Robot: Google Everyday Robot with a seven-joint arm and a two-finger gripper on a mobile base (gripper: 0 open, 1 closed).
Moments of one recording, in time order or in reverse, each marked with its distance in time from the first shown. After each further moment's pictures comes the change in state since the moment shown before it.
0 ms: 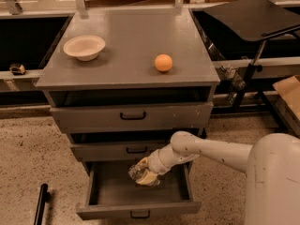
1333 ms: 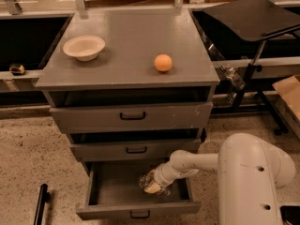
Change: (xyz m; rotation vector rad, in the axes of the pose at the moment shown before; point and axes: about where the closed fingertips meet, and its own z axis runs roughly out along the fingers) arm 0.124 -0.016 0.068 0.115 0.152 0.177
